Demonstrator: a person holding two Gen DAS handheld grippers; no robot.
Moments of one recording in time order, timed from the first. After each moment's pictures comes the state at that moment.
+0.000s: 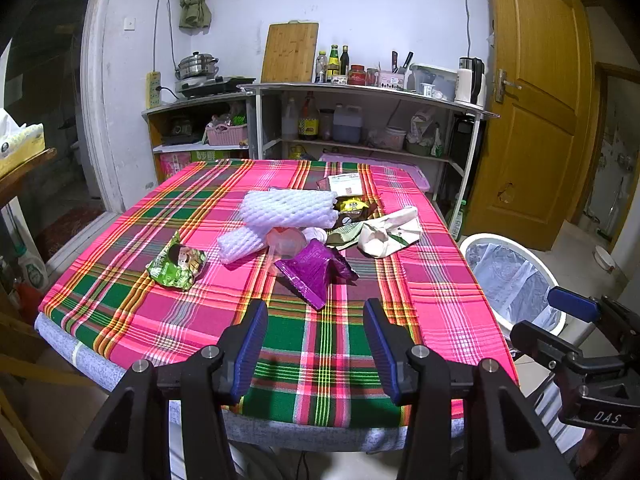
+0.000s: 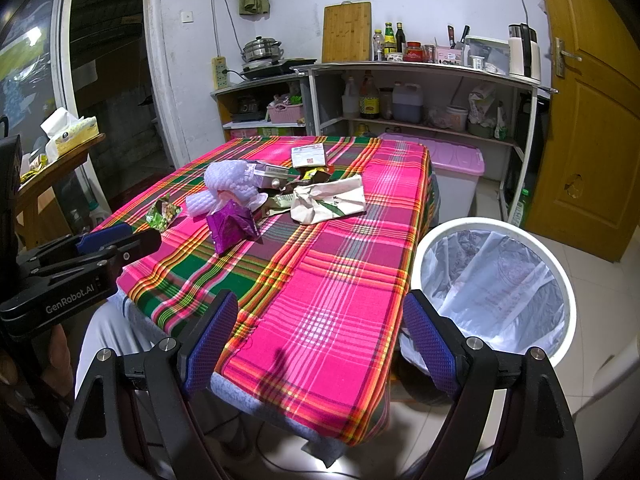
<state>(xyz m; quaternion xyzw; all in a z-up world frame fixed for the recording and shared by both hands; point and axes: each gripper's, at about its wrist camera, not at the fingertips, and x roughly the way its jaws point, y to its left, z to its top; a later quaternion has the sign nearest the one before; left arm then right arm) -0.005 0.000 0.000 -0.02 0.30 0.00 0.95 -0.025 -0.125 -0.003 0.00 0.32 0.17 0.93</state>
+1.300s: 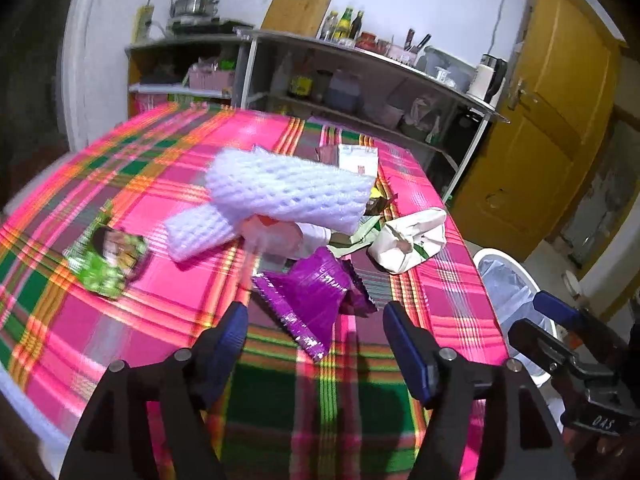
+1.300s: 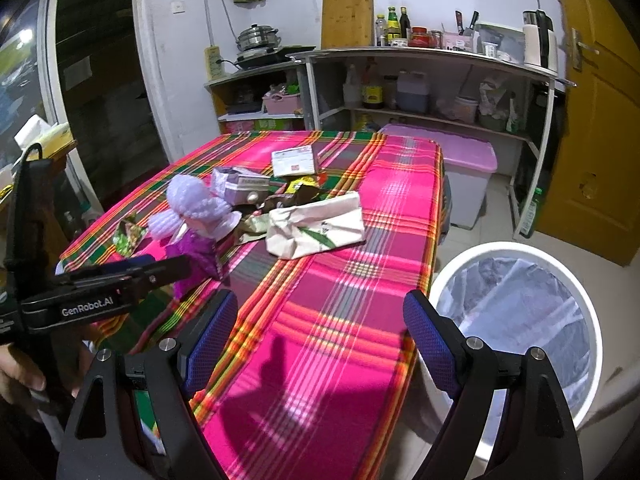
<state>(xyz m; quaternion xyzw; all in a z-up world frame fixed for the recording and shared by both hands) 0.100 0.029 -0.048 -0.12 0.38 -0.05 0.92 0.062 -0.117 -0.014 0.01 0.35 0.17 0.92</state>
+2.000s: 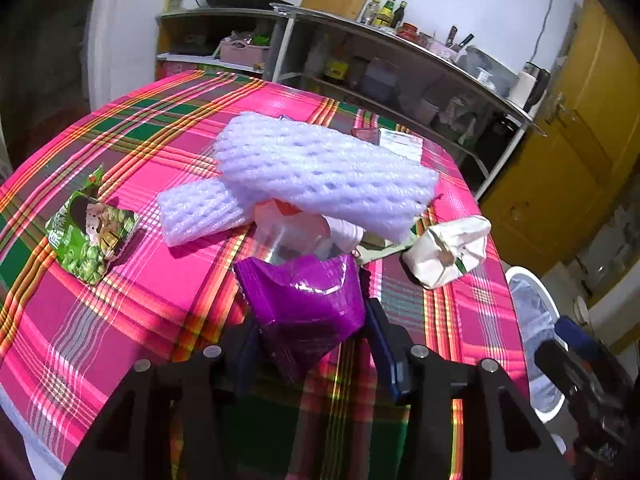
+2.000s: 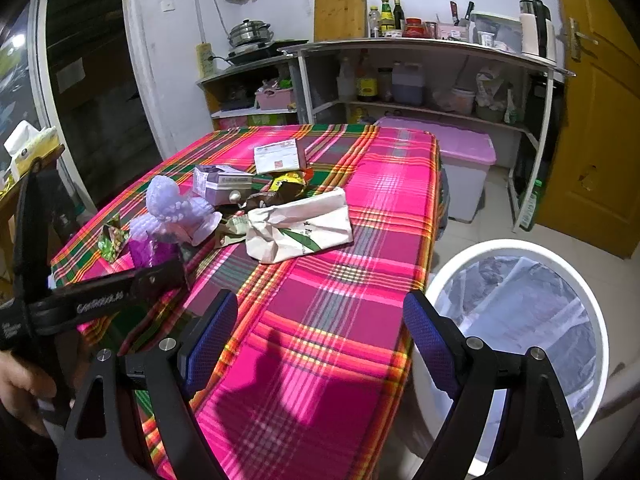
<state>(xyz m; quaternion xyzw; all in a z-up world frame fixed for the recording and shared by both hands) 0.127 0.033 -0.071 -0.16 0.40 0.00 0.90 0.083 -0.121 -0.023 0.01 0.36 0.17 0.92</state>
